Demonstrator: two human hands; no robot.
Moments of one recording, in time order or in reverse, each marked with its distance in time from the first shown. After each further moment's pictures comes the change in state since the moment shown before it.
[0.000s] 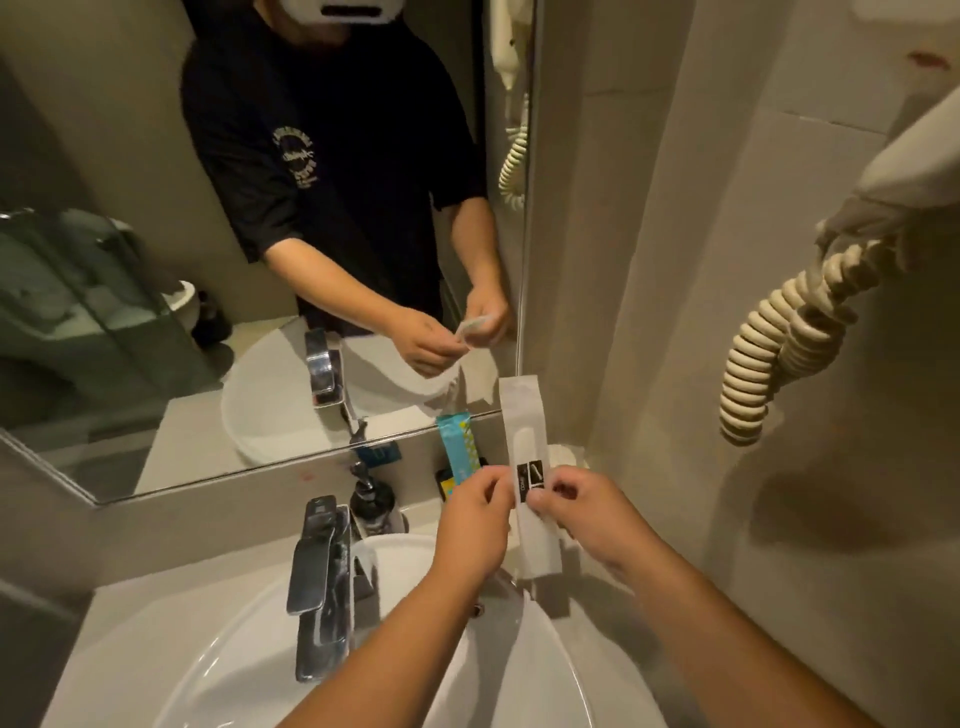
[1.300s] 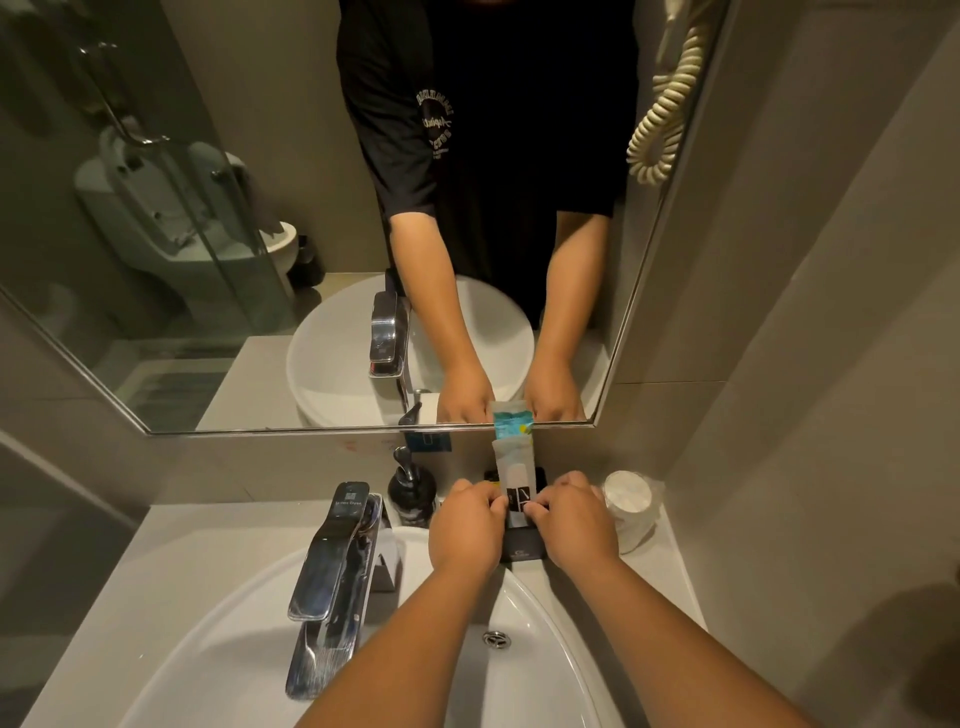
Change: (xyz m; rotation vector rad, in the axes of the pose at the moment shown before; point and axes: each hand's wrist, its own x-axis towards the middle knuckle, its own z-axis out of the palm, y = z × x) left_hand 0.067 -0.089 -0.016 0.611 0.269 -0.216; right_hand 0.107 0.053 0.080 -0.802 0.026 -0.026
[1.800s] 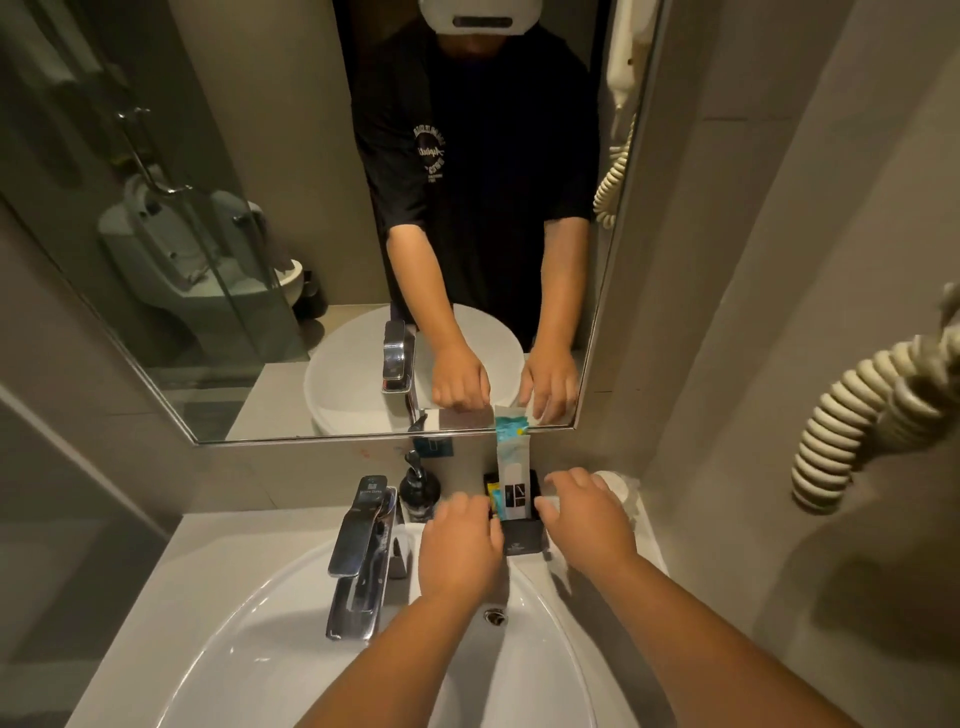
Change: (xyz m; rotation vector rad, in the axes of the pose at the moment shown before) left_hand -0.060 0.007 -0.040 0.255 0.056 0.209; right_hand -0.048 0.002 -0.055 -0.096 0.110 -0.192
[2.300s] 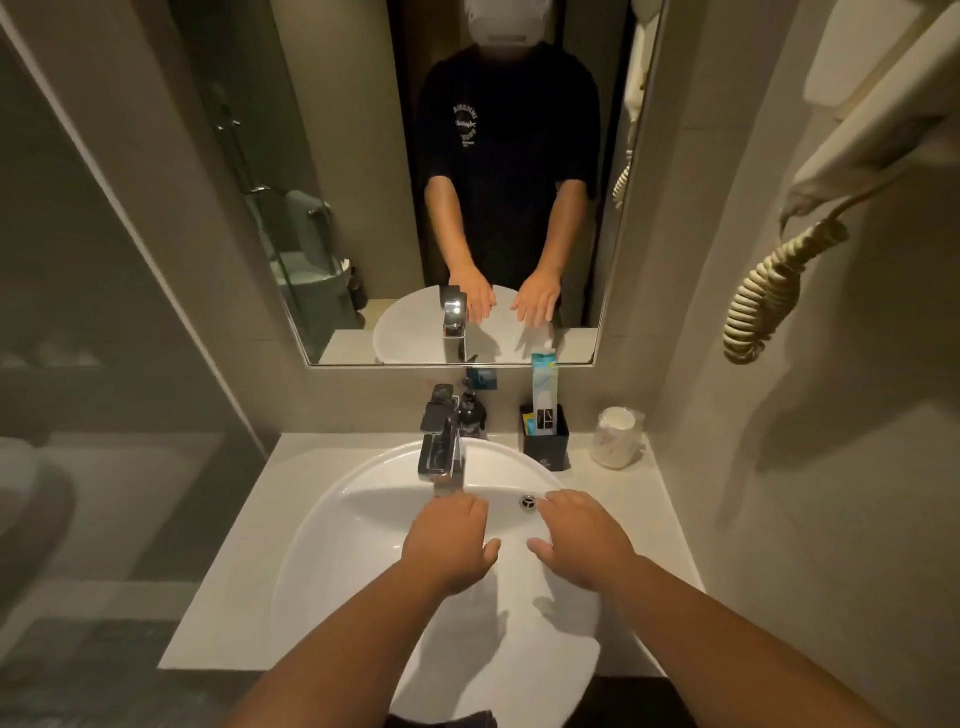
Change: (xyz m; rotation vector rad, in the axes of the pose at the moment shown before) left_hand -0.164 -0.053 -0.056 0.312 -0.184 0.198; right_hand -0.172 -0.042 0.000 -0.185 -0.284 -0.260
